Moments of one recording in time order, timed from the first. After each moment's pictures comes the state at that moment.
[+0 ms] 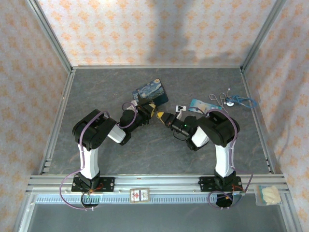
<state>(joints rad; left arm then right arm) -0.51 1.95 0.61 1.23 0.15 -1.59 0.56 2.00 0.49 1.49 -0.40 1.29</state>
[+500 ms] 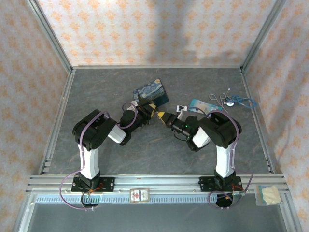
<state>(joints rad) -0.52 1.95 0.61 1.23 0.15 -1.59 0.56 1.97 0.47 1.49 -0.40 1.29</state>
